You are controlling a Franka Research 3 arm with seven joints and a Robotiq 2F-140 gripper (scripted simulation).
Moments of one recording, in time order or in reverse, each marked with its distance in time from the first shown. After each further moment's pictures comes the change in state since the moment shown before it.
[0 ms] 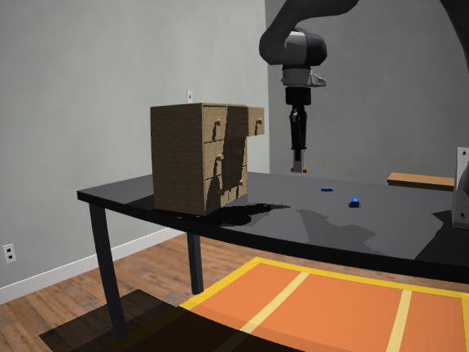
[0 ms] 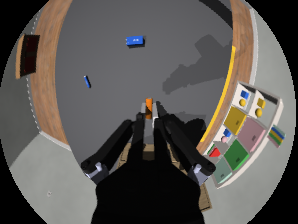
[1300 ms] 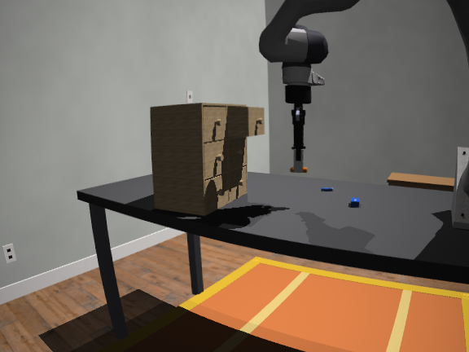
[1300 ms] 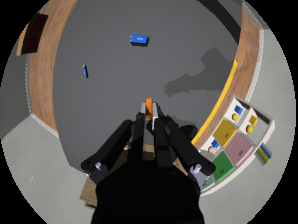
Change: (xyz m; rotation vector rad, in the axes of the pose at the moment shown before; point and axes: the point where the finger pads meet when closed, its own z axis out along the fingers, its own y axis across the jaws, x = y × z) arm 0.004 0.020 -0.003 -0.005 -0.004 -0.179
